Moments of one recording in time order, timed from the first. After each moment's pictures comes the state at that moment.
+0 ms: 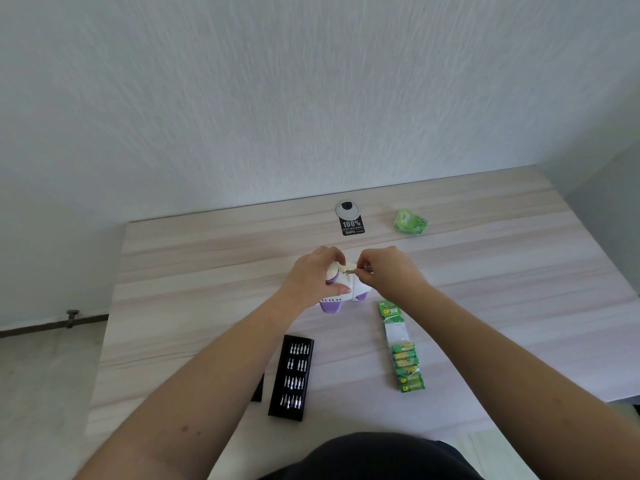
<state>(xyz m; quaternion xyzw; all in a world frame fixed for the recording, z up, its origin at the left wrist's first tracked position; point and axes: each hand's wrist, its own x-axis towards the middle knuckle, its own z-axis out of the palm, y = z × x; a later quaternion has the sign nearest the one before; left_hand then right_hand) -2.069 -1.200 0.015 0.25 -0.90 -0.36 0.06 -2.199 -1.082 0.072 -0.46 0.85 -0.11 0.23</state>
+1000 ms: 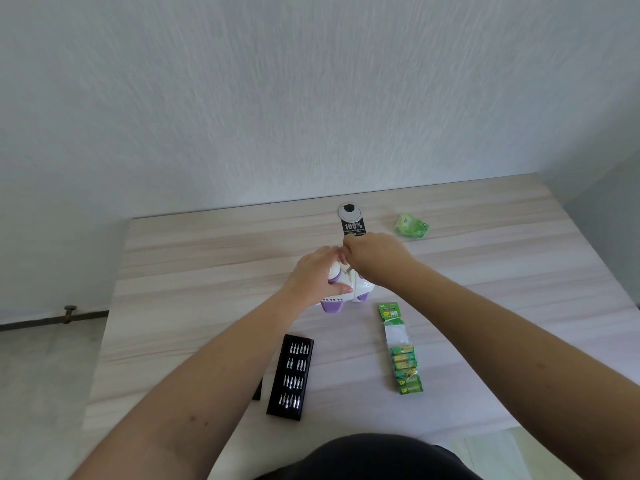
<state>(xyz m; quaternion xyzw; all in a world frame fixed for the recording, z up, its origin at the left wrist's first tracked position) -2.071 -1.201 0.015 0.25 -0.90 -0.35 0.06 -2.194 -1.116 0.096 -0.64 0.76 0.12 0.07</state>
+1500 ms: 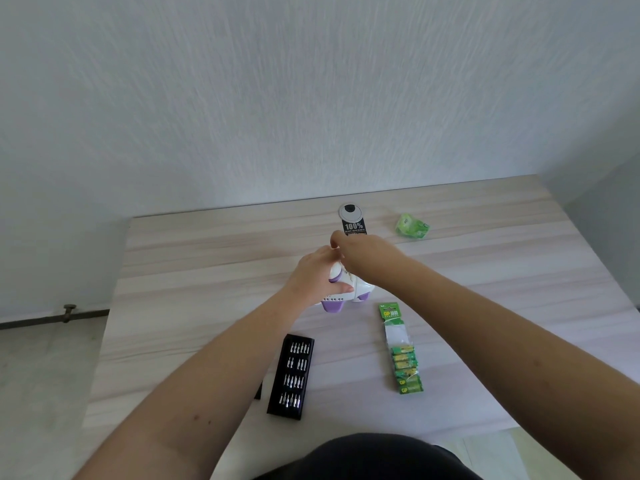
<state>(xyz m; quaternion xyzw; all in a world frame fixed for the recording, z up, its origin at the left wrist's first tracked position) -2.072 -1.203 0.009 0.25 -0.90 -0.35 0.04 -2.186 -1.128 0.093 -0.59 0.79 0.04 0.18</state>
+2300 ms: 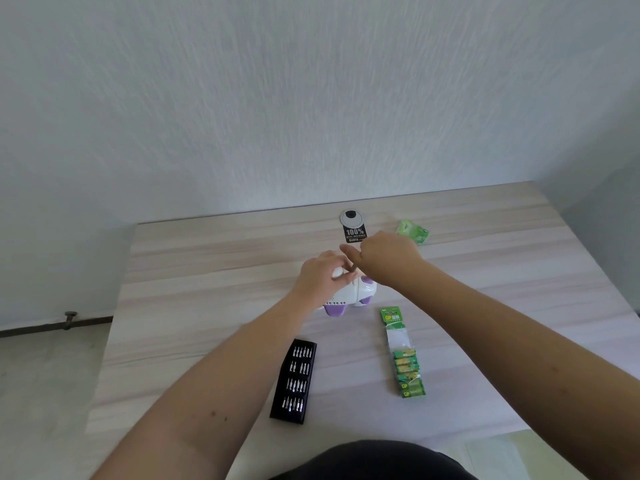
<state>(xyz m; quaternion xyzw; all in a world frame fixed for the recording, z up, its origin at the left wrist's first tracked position) -2.075 -1.193 0.014 0.27 -0.88 -0.38 0.11 -2.193 -1.113 0.112 -0.54 0.83 0.11 0.10</state>
